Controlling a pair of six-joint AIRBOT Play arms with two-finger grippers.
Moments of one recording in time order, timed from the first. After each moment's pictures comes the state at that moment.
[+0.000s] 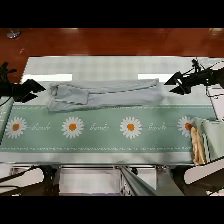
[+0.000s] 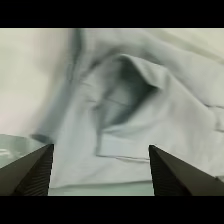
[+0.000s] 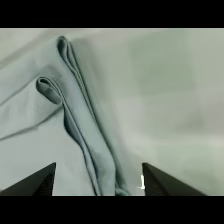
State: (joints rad) left arm 0.41 -1.31 0.99 0.91 -1.00 -1.24; right arm -0.30 -1.83 1.46 -0.88 1.25 1.42
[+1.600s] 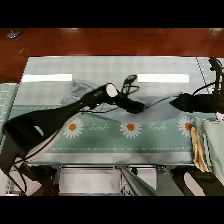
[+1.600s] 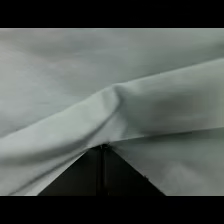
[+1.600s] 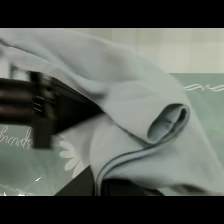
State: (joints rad) left arm -0.78 -1.88 1.48 0.69 -0.80 -1.32; right arm -0.06 -0.77 0.89 -1.05 1.25 1.50
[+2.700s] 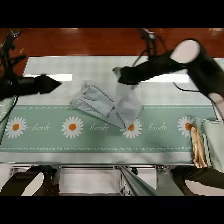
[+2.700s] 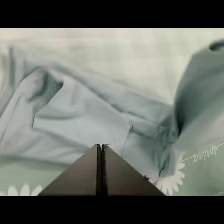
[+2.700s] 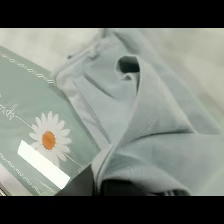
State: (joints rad) left arm 0.04 -0.84 0.92 0.86 -1.06 -1.29; right arm 0.43 -1.43 1.49 -0.98 1.10 1.54
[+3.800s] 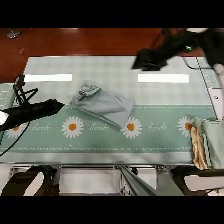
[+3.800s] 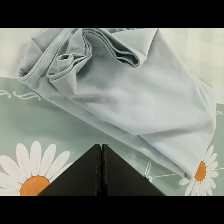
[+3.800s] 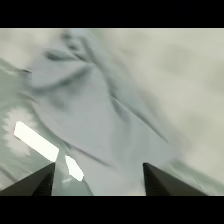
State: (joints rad) left arm 0.07 -0.74 0.56 0.86 -0.85 -1.36; right arm 0.14 -1.52 1.68 -1.01 1.42 1.50
